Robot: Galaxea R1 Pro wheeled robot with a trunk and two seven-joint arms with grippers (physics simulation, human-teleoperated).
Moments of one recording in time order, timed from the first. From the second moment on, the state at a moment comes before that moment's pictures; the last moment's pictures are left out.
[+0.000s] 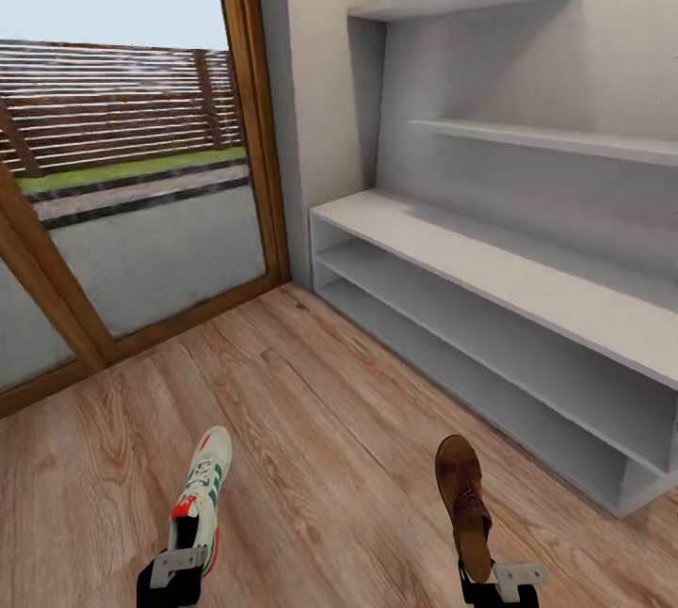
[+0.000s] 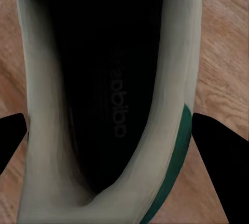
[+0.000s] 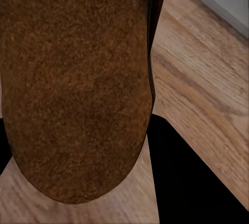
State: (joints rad) left arm -0.27 0.10 0.04 -0.37 0.12 -0.47 -0.11; right arm -0.20 -0.03 -0.19 -0.49 0.22 -0.44 0.00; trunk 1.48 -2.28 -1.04
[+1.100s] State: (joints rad) left arm -0.27 0.10 0.04 -0.37 0.12 -0.47 -0.11; right arm -0.20 -0.03 -0.19 -0.49 0.22 -0.44 0.00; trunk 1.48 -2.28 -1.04
